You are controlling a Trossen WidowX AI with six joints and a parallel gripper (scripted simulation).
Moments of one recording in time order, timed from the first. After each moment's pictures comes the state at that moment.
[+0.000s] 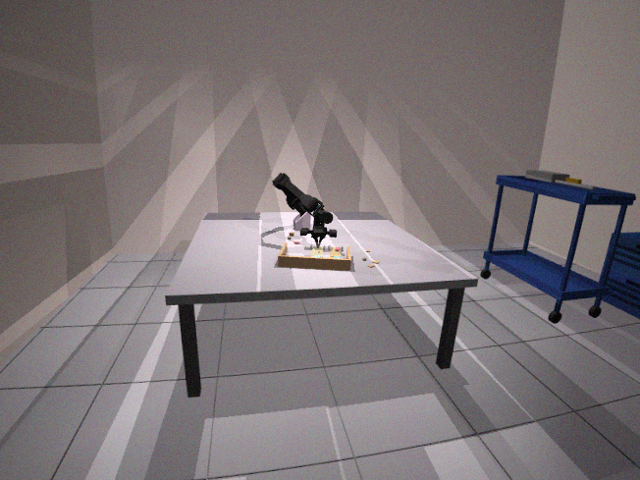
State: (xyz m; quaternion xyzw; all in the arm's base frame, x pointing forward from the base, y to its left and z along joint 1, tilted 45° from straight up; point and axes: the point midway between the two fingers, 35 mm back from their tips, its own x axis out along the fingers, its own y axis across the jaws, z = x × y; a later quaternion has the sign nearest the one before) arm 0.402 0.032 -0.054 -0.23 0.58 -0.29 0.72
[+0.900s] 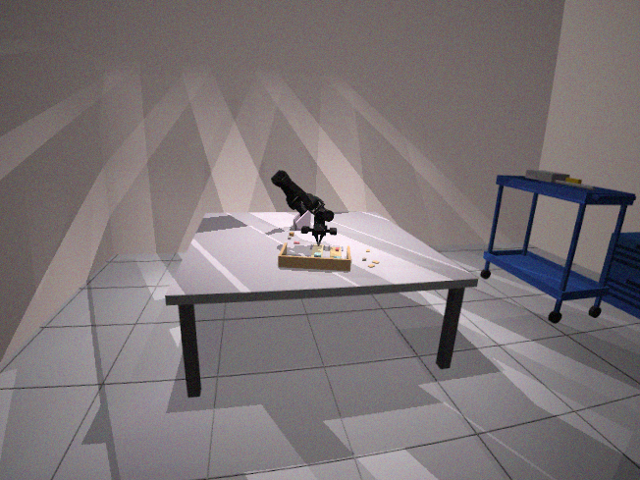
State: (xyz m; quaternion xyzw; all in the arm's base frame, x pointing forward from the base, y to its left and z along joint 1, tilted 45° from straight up) arm 0.365 0.032 -0.062 -0.23 0.58 -0.29 0.72
